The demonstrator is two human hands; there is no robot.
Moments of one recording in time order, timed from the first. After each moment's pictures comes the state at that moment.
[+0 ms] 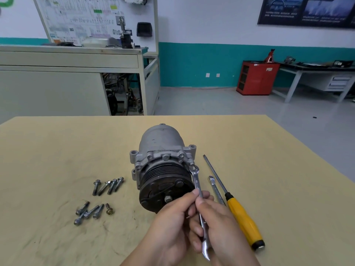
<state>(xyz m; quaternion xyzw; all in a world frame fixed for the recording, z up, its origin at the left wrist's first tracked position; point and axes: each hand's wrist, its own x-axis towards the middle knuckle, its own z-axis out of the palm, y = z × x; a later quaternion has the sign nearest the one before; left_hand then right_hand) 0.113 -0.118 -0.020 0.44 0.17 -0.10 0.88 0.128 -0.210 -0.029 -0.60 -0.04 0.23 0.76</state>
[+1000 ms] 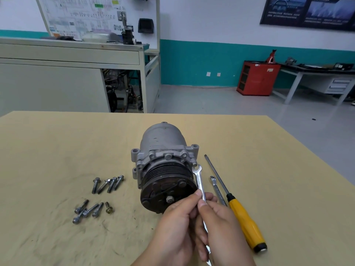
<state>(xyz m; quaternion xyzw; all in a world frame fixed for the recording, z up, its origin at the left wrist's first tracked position) 0.112 -0.125 -0.028 0.43 0.16 -0.08 0.88 0.123 -0.208 -0.019 -0.74 -0.03 0.18 0.64</state>
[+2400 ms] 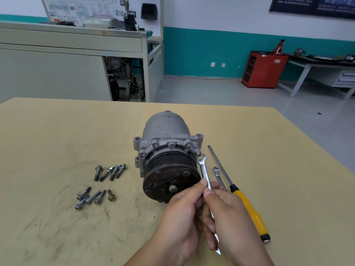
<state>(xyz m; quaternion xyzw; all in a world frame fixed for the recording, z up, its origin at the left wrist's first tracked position) 0.111 -0.129 -0.025 0.43 0.13 -0.07 0.89 0.123 -0.213 -0.011 -0.77 -0.05 0.18 0.62</state>
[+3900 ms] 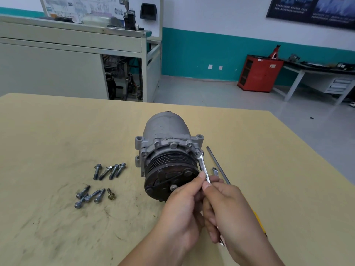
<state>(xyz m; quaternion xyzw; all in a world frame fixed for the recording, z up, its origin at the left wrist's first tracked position) 0.117 -0.127 -0.018 0.40 0.14 -0.07 0.90 0.123 -0.210 0.005 -0.77 -0.06 0.17 0.62</state>
